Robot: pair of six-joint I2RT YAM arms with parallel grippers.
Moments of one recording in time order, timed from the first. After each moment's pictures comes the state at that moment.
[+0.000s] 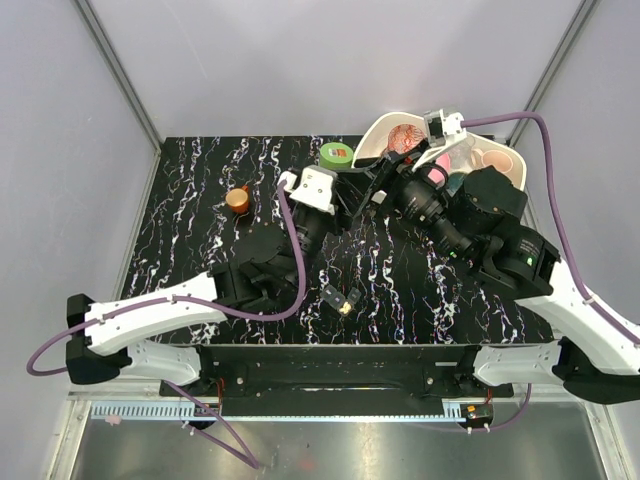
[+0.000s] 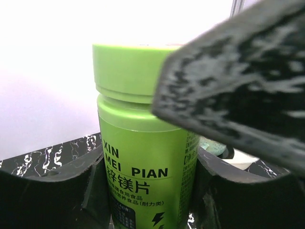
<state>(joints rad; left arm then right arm) -1.26 1.24 1.28 0.28 -0.81 0.24 1.08 1.16 1.67 -0.35 0.34 0.40</state>
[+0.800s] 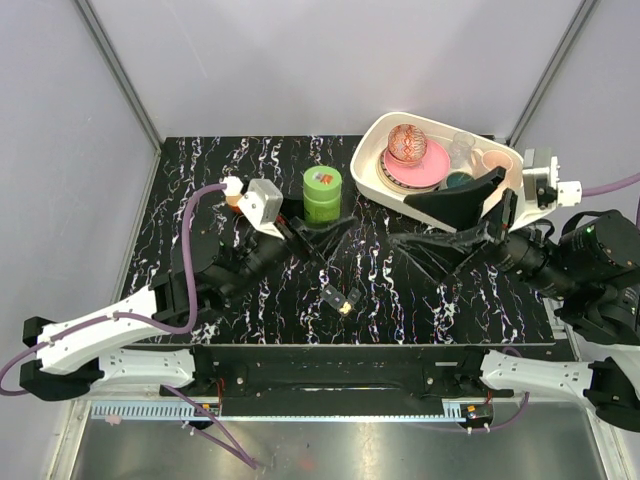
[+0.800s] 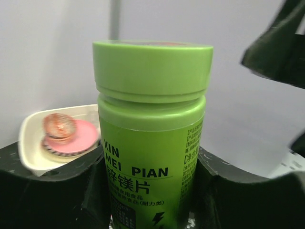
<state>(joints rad) -1.26 0.99 1.20 0.10 -0.37 -0.08 1.09 0.87 1.58 -0.42 0.00 0.20</state>
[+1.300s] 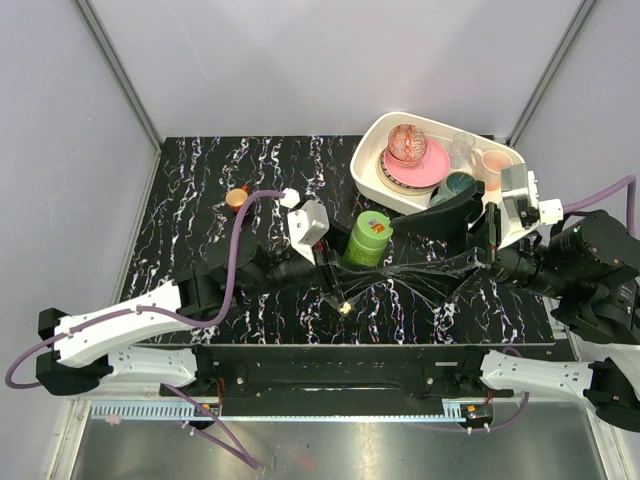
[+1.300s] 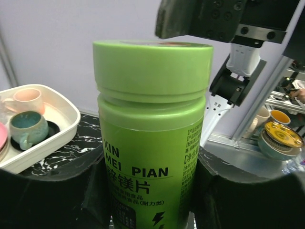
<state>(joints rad) -1.26 1.07 1.20 0.06 0.10 -0.20 1.09 0.86 1.57 -0.48 -0.23 0.14</state>
